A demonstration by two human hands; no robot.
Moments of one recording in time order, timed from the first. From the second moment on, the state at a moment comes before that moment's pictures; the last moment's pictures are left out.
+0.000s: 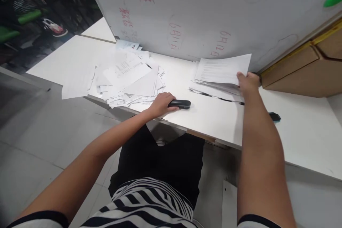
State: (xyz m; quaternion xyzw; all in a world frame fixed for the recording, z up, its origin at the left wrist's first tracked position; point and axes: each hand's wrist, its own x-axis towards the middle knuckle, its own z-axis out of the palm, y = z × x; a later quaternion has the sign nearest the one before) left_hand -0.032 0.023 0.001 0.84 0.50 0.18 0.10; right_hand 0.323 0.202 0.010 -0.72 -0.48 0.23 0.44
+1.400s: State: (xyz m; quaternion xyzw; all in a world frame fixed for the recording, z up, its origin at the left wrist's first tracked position) left_hand -0.033 0.015 0.005 0.82 0.49 0.27 0.15; right_hand 0.231 0.030 -0.023 -0.58 -0.78 0.01 0.21
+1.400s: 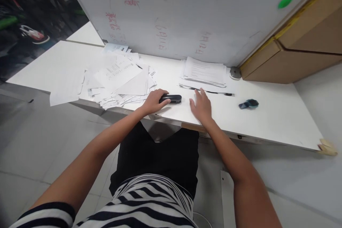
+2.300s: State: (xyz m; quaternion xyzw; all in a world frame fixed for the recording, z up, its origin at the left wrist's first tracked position) left_hand -0.207 0.047 0.041 0.64 0.77 0.04 -0.06; right_hand 0.234 0.031 -0.029 -0.57 -0.78 -0.01 0.25
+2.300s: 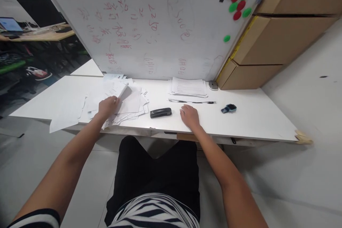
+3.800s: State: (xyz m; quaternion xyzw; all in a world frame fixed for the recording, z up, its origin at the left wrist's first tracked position) left_hand 0.008 -0.101 -0.022 0.89 0.37 0.28 0.03; right_hand 0.283 -0.127 0.002 -0.54 -0.41 0.60 0.43
